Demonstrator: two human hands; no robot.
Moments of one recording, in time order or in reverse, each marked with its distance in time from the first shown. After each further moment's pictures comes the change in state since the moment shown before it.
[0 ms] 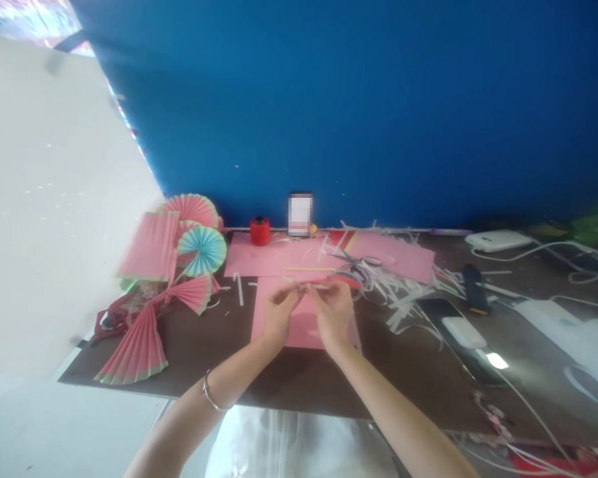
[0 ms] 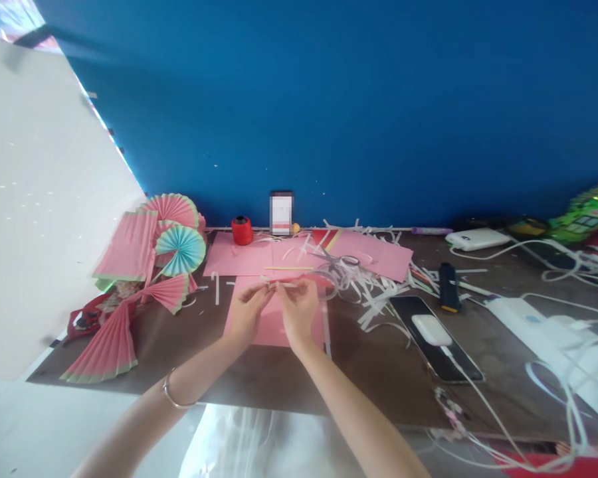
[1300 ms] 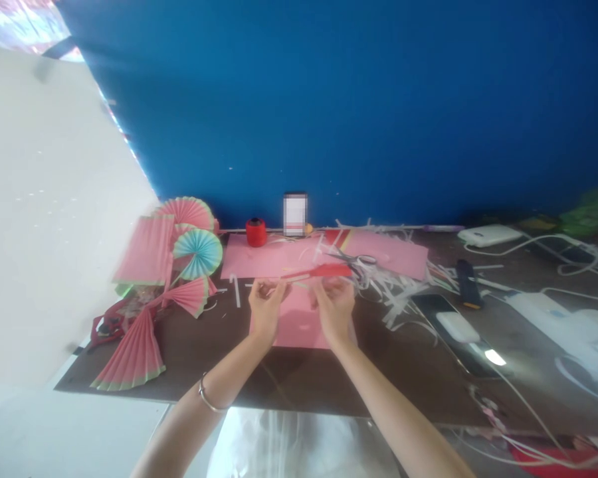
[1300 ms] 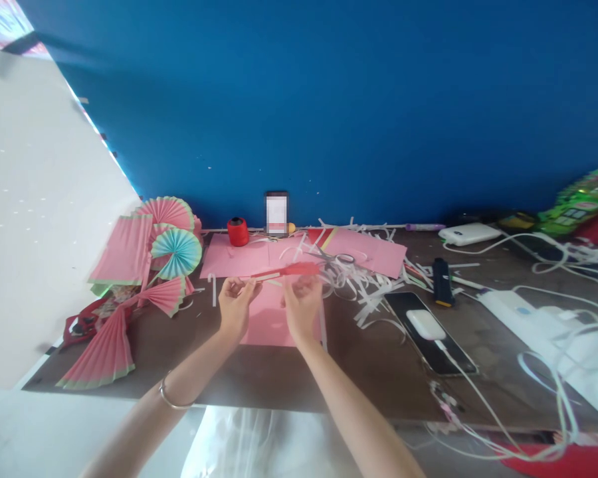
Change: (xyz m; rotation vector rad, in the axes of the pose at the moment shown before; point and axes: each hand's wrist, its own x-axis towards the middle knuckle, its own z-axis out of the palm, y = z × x) left_hand 0.000 0.025 0.009 0.027 0.131 0.116; right_hand 0.006 0.000 -0.007 -0.012 -0.005 0.033
